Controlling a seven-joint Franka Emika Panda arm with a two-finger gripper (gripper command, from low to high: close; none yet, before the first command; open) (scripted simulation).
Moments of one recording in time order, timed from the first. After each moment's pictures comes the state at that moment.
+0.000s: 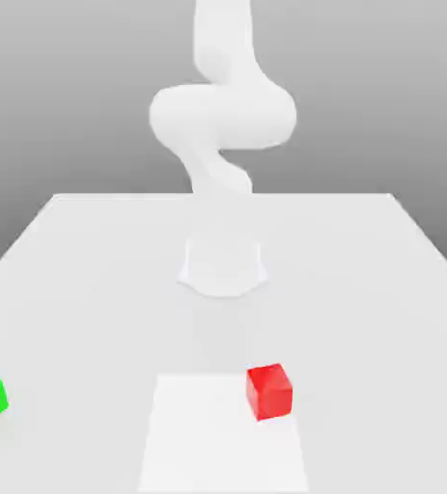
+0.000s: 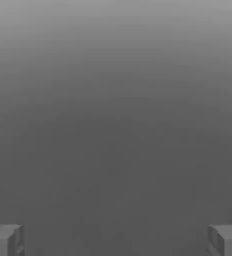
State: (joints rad) arm 0.01 -0.72 0.01 -2.35 -0.01 2.35 0.79
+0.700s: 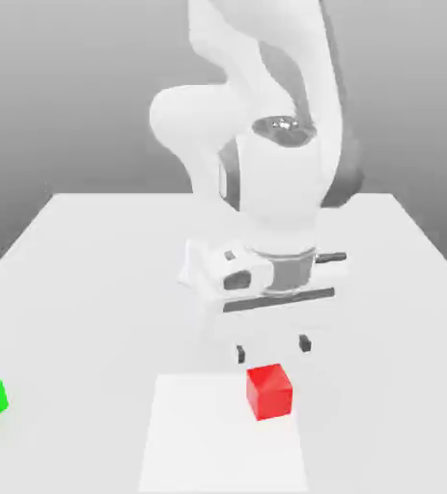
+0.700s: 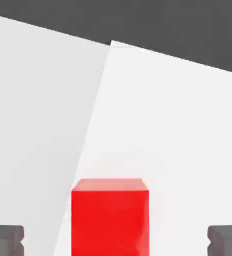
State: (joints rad) arm 0.10 0.06 0.07 -2.81 -0.01 2.87 0.70
